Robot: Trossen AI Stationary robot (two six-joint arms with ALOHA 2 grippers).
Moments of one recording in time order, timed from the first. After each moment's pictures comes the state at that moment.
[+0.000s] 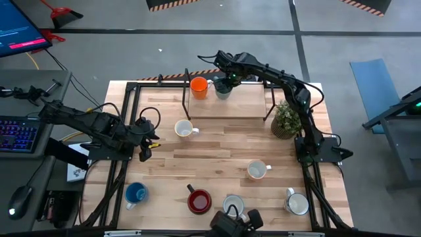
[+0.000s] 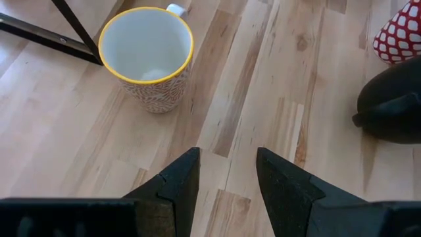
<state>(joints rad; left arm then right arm) -0.29 0.75 0.75 -0.91 -0.28 -0.55 -0.59 2.18 2.10 -1.21 0.14 0.54</state>
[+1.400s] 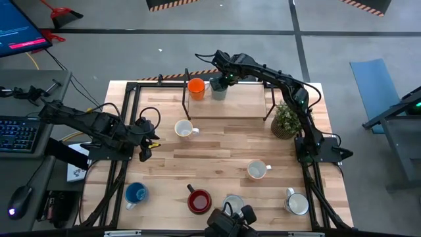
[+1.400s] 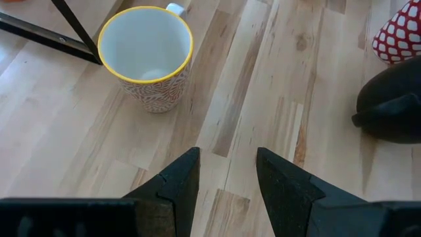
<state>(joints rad) -0.29 0.75 0.75 -0.91 -0.28 -0.55 -0.59 2.21 2.10 -1.09 0.11 0.48</state>
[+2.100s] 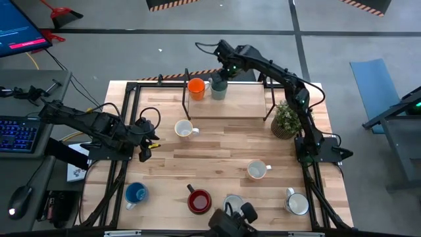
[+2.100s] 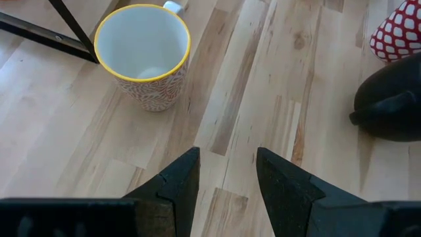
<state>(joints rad) -0.29 0.75 0.75 -0.91 -0.27 -0.55 -0.60 2.20 2.30 -1.21 0.09 0.38</state>
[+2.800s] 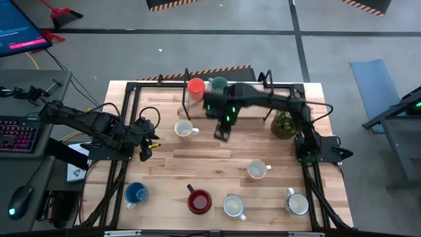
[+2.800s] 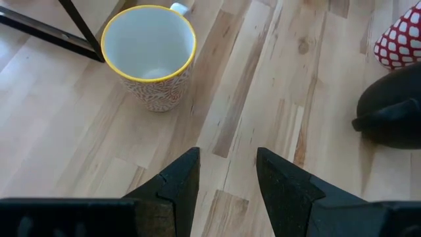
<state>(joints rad) -0.29 0.75 0.75 -0.91 -0.29 -0.57 -0.08 2.08 2.29 -1.57 -0.17 0.20</state>
